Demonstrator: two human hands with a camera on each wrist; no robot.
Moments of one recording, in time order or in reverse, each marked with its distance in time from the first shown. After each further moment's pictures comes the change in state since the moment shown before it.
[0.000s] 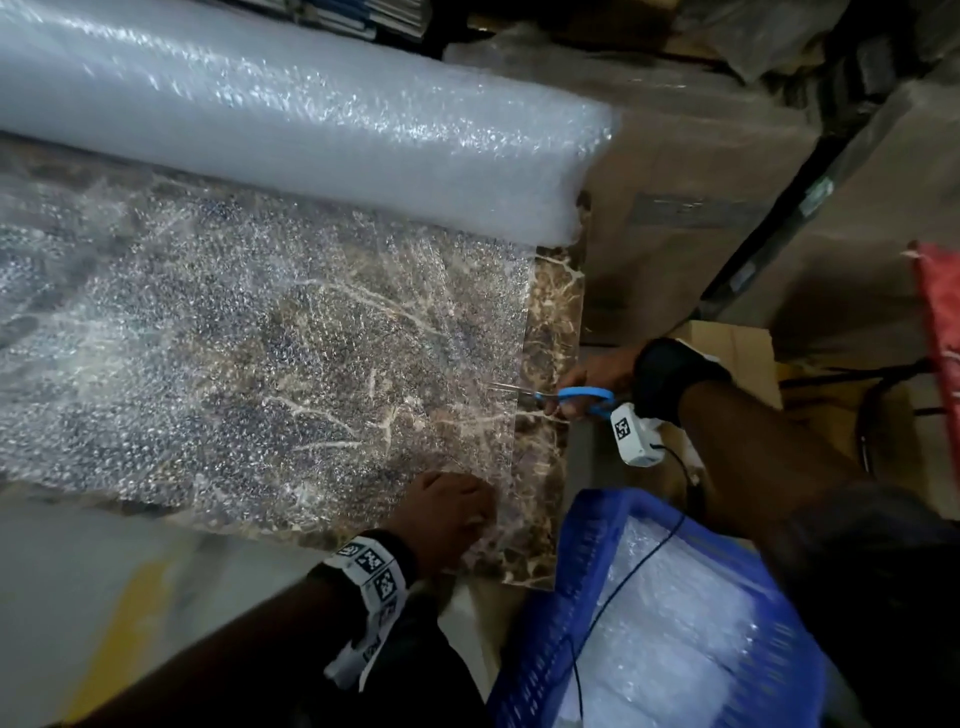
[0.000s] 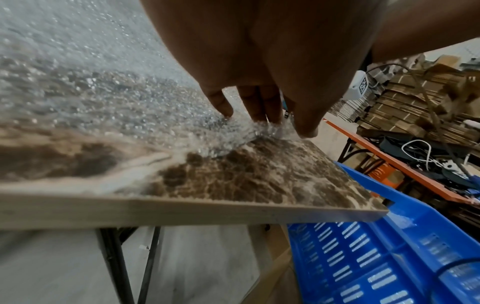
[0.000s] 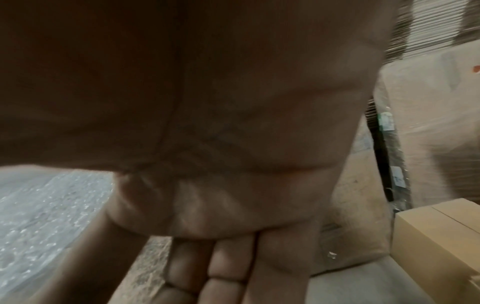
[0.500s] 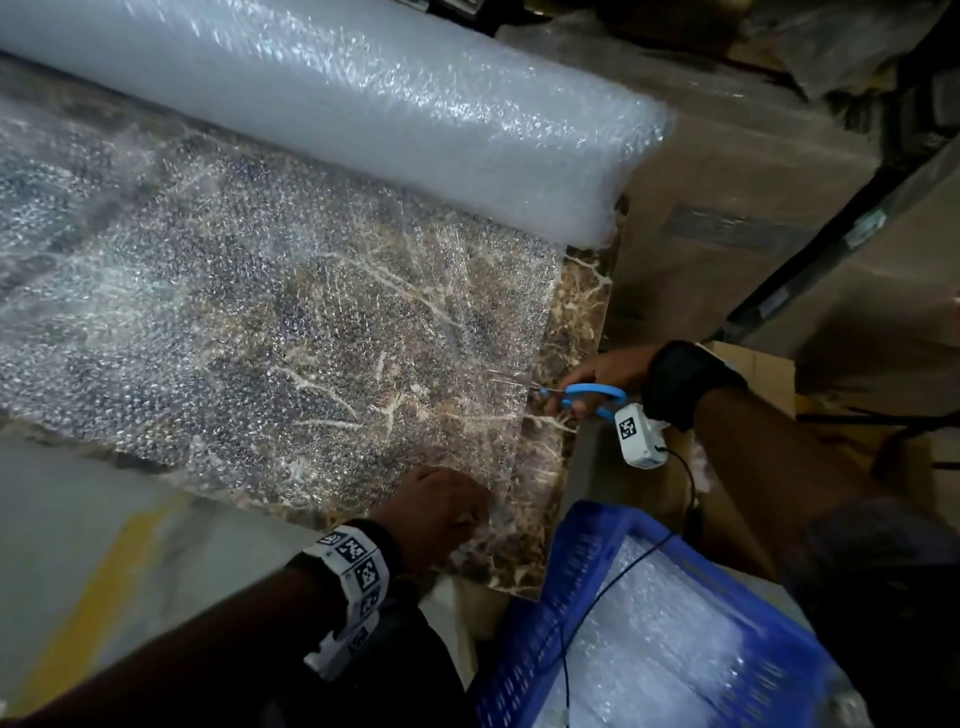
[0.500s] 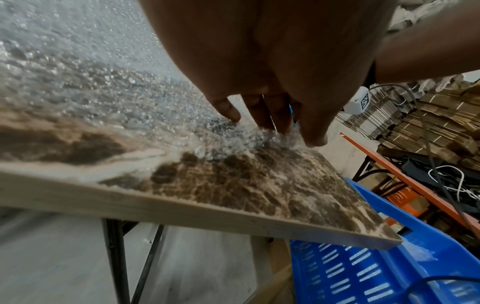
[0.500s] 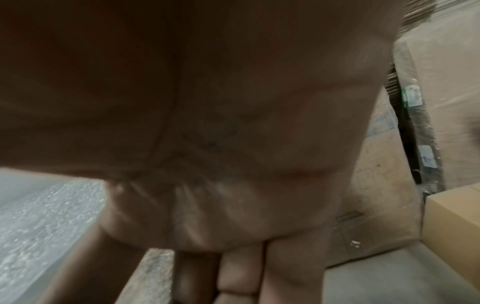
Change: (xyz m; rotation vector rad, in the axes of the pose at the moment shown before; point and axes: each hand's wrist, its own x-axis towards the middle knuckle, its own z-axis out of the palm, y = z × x) left_hand -0.002 -0.002 0.001 -0.129 -0.100 -0.125; right_hand 0.016 -0.008 -0.023 -0.108 -0.190 -0.056
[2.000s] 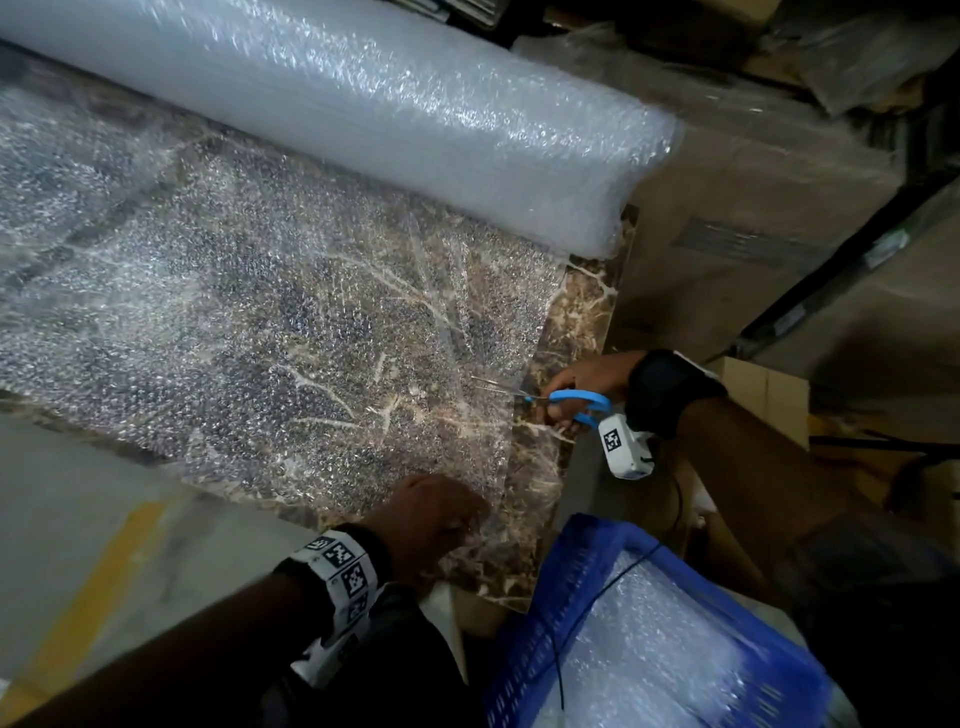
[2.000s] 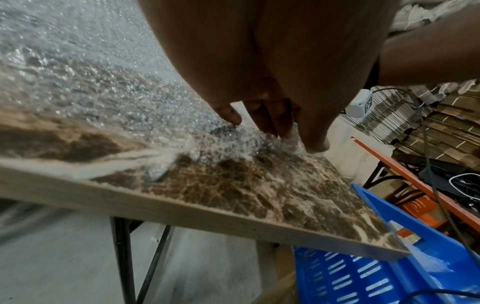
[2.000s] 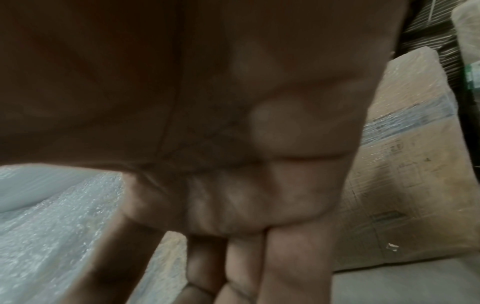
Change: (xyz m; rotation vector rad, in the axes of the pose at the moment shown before) left_hand -0.003 0.002 0.003 -0.066 0.037 -0.020; right_hand 0.012 -0.009 0.003 0.042 0.066 -0.045
